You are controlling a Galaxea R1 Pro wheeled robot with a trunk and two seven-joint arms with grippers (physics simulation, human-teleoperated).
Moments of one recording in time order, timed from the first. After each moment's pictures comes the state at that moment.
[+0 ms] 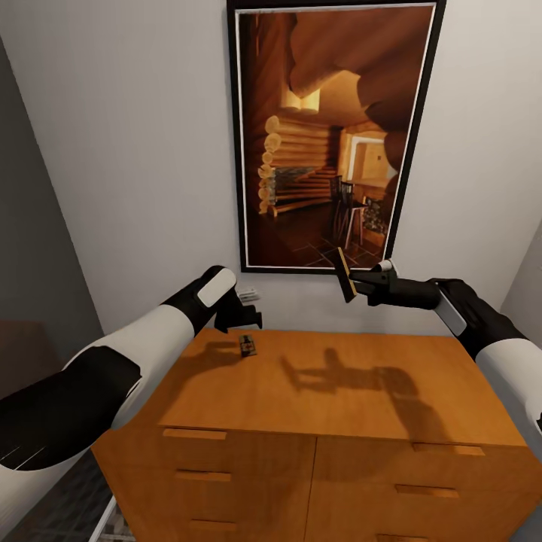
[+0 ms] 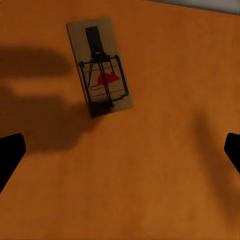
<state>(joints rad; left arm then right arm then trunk) -1.37 -0.17 -0.50 -0.33 1.11 1.00 0.59 -1.18 -0.38 0.37 -0.65 -0.63 0.94 1.54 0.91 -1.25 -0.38</state>
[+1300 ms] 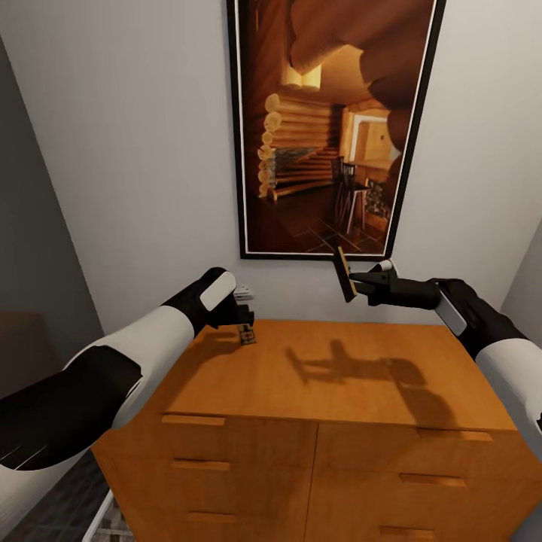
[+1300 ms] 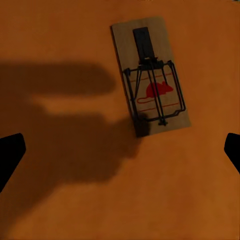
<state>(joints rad) -1.37 -0.17 -0.49 -0.31 0.99 0.93 0.59 -1.18 -0.38 0.37 -0.65 -0.63 0.94 1.54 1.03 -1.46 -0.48</state>
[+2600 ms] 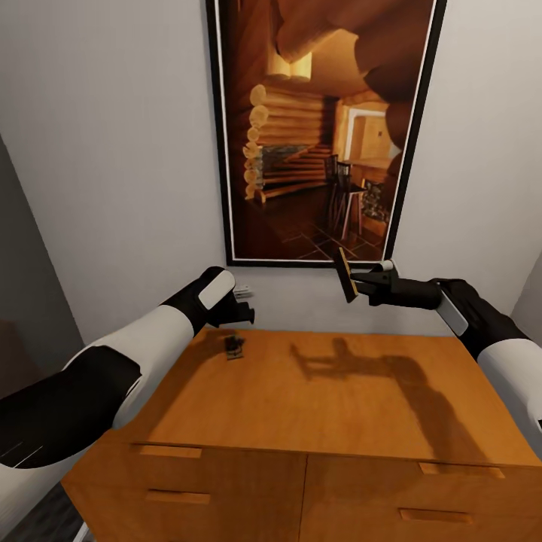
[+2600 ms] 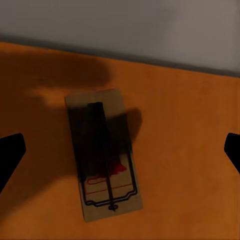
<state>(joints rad) -1.37 -0.17 -0.46 -0.31 0.99 0.90 0.60 -1.18 -0.38 0.37 -0.65 -0.63 0.94 1.54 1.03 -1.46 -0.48</state>
